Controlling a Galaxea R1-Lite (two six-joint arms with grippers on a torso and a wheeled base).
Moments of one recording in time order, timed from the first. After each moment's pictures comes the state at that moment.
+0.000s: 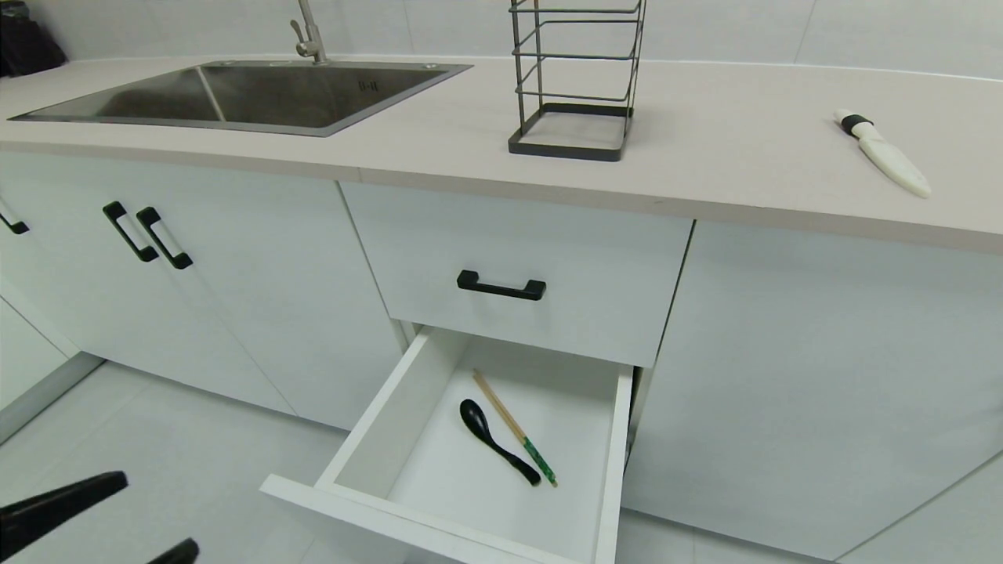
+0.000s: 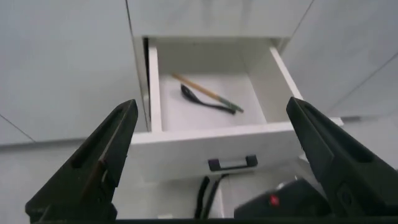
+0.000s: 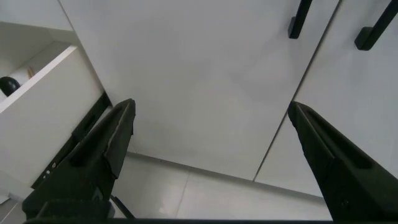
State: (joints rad) left arm -0.08 0.67 -0.39 -0.03 -0.44 -0.03; right arm 0.00 0.00 0.00 0.00 -0.02 0.00
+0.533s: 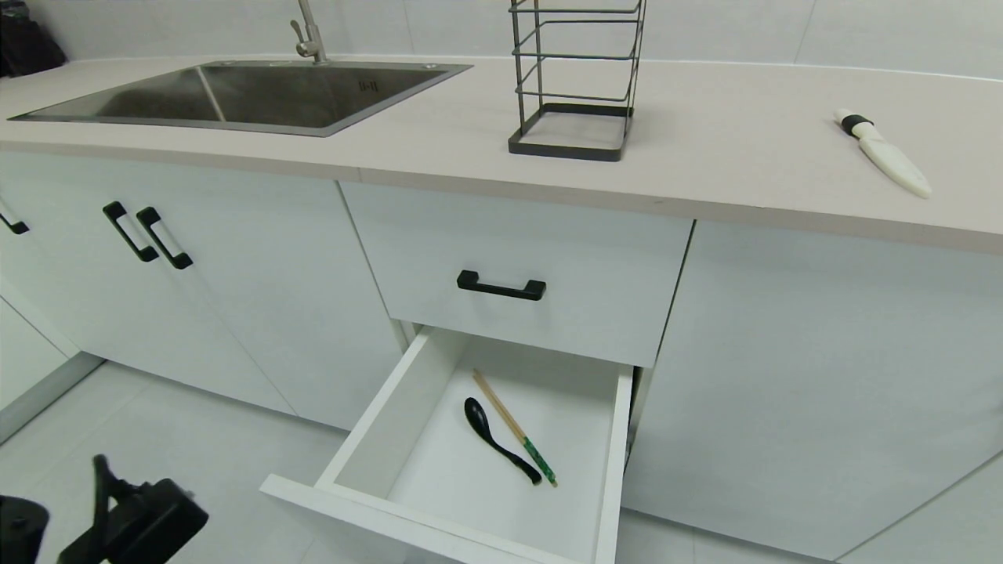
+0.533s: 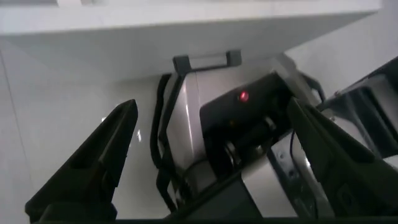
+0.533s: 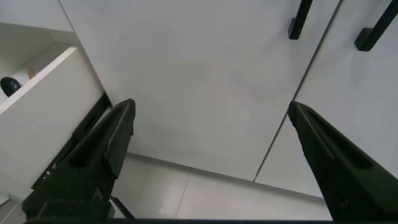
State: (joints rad) left arm -0.37 1.04 -0.28 0.02 -0.28 -0.07; right arm 0.00 0.00 0.00 0.00 -0.02 0.00
